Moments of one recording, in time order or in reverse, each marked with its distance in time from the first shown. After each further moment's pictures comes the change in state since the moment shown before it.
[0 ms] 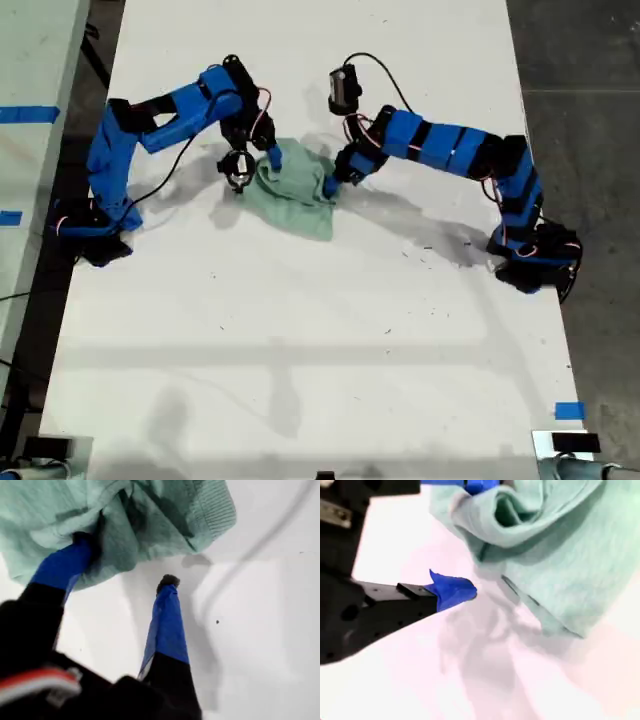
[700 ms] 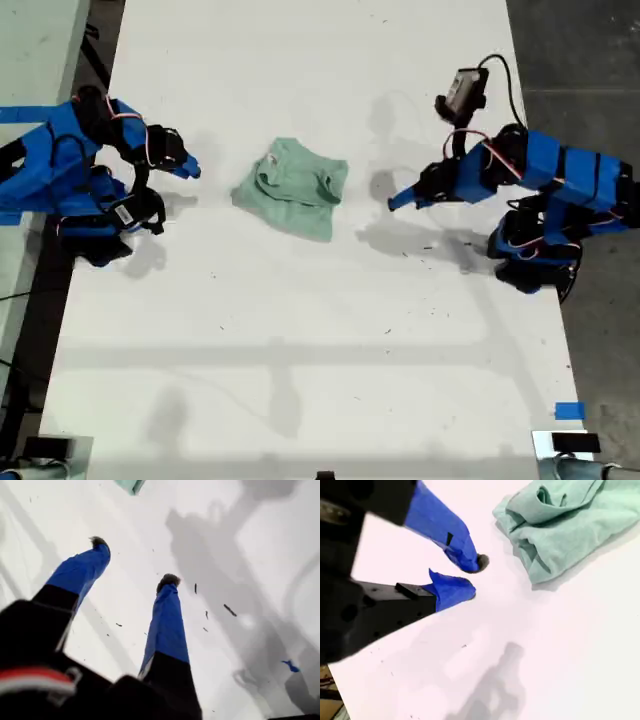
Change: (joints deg) arm 0 7.6 94.8 87.4 -18.7 -17.1; arm 1 -13.7 78.7 64.3 0.6 31.3
